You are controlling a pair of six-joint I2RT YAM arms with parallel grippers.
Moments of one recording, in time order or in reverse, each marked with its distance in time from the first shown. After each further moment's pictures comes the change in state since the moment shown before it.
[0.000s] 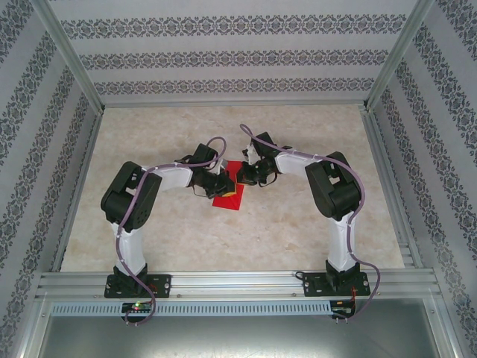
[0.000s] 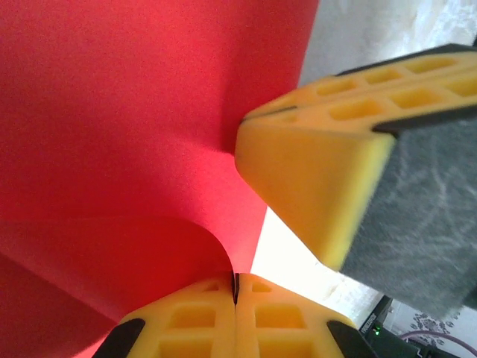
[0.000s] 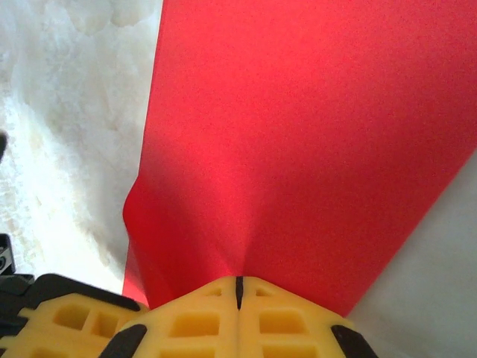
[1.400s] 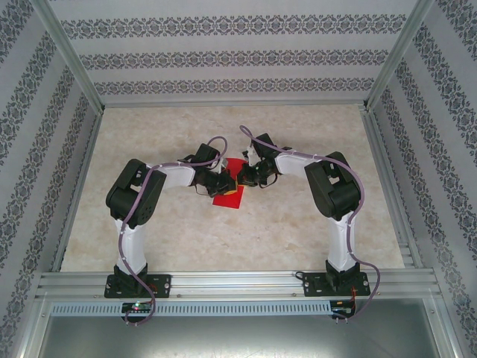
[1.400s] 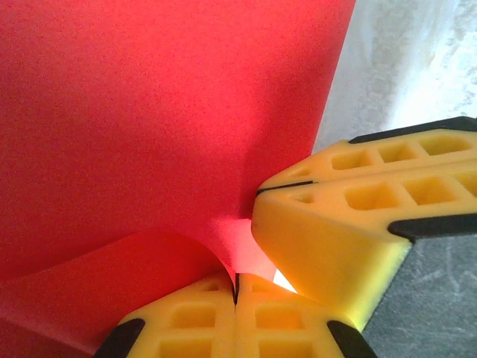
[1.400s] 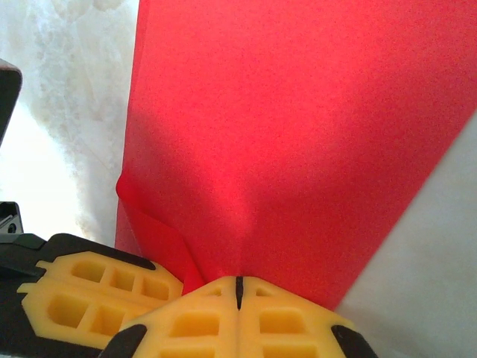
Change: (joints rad) left arm 0.000 0.051 0.031 0.037 -0.028 -0.033; right arm 0.000 0.004 -0.010 -0.004 0.004 -0.011
